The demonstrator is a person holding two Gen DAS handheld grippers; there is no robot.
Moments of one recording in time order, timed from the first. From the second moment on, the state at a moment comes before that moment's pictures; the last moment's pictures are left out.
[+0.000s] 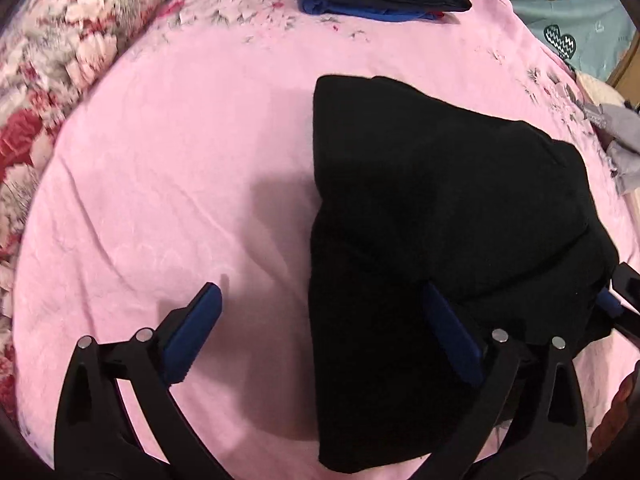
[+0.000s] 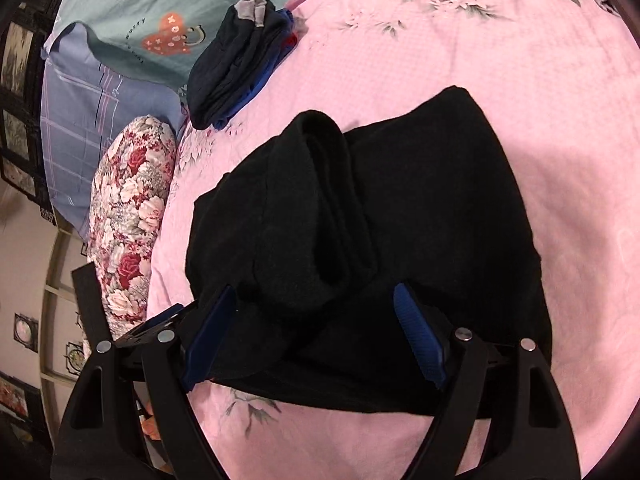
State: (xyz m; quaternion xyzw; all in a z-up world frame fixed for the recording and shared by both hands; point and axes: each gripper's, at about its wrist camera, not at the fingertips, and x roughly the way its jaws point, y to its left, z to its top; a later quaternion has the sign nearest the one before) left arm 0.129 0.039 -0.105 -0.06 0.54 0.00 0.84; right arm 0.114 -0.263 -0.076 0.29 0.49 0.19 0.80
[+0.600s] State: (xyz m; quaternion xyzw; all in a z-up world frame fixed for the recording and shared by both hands) left arm 0.132 0.048 -0.103 -0.07 0.55 -0.03 0.83; right arm 0.141 -0.218 -0.063 0.32 0.47 0.18 0.80
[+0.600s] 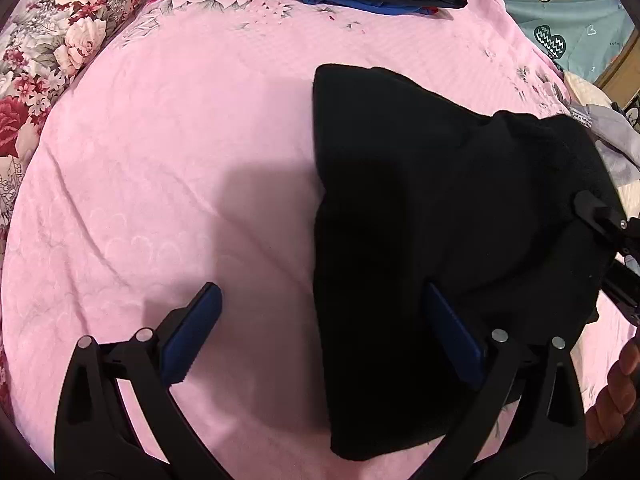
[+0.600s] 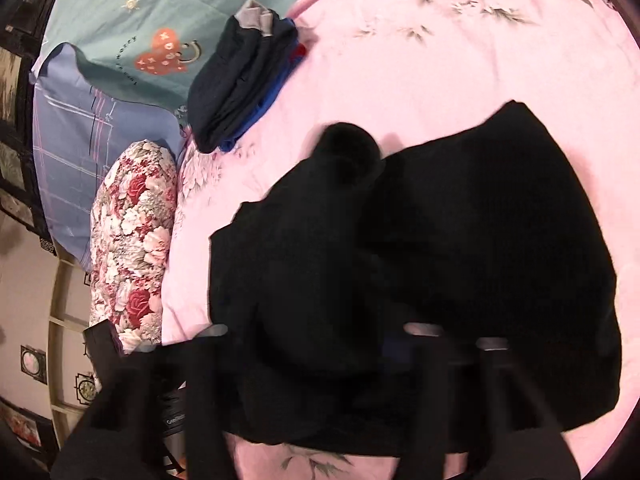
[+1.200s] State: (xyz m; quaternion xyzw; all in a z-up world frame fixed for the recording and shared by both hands) left arm 0.144 -0.020 -0.088 0.04 0.52 -0.01 0.85; right arm 0.096 -0.315 -0.057 0.33 0.42 0.14 0.83
